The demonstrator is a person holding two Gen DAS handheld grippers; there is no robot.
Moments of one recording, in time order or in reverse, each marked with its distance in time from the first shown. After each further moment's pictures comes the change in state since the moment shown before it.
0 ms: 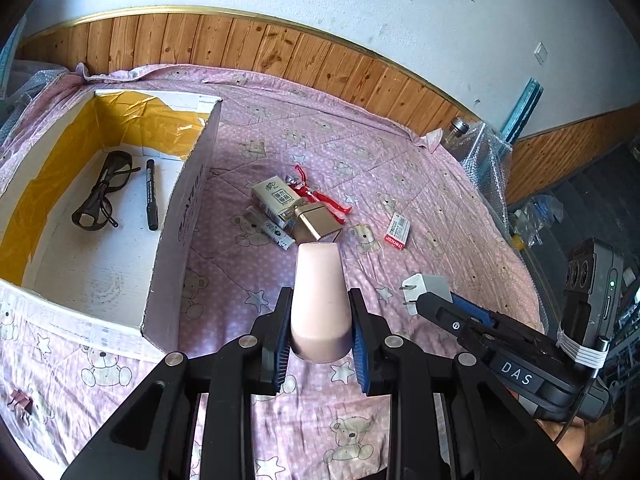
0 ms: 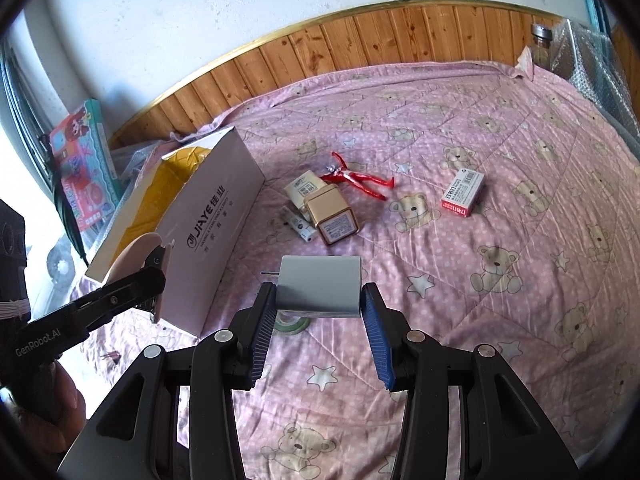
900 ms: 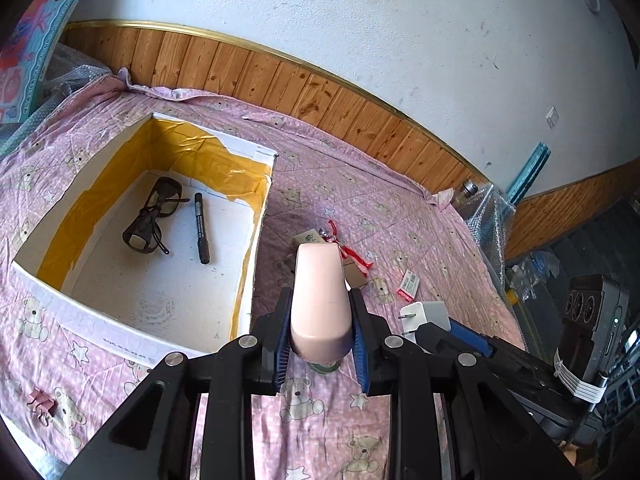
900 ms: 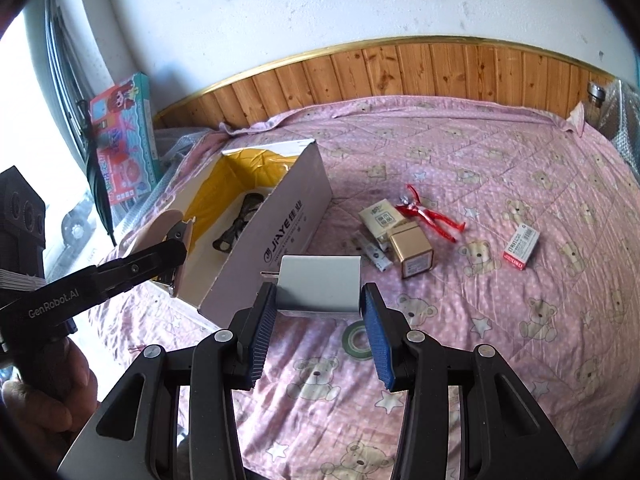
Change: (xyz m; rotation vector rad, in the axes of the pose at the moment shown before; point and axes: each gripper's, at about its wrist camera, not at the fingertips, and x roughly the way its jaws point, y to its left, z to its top) left arm -0.059 0.058 0.019 -0.128 -0.147 -0.004; right arm -0.005 0.087 0.024 -0.166 -0.020 0.076
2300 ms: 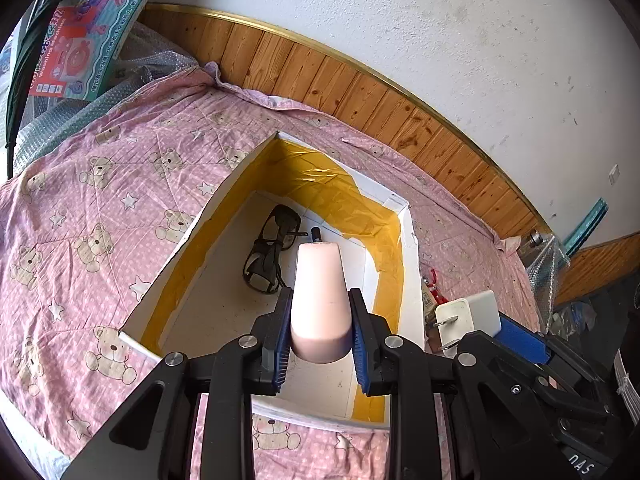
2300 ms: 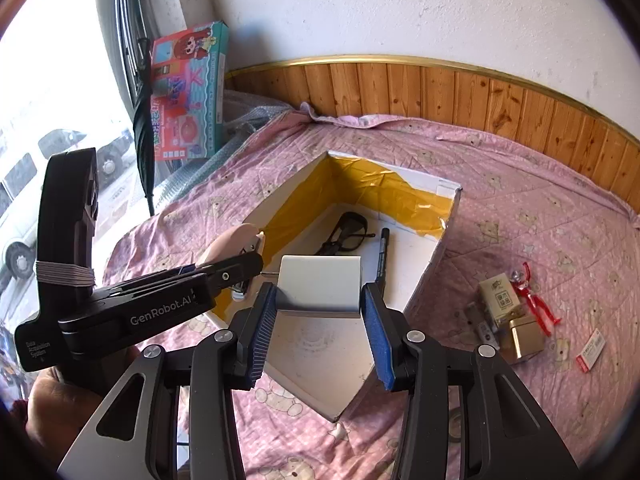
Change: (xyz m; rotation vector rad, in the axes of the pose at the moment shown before) left arm -0.007 0.125 0.047 -0.146 -0.034 0.176; right arm 0.080 0.145 0.056 -0.259 0.059 0.105
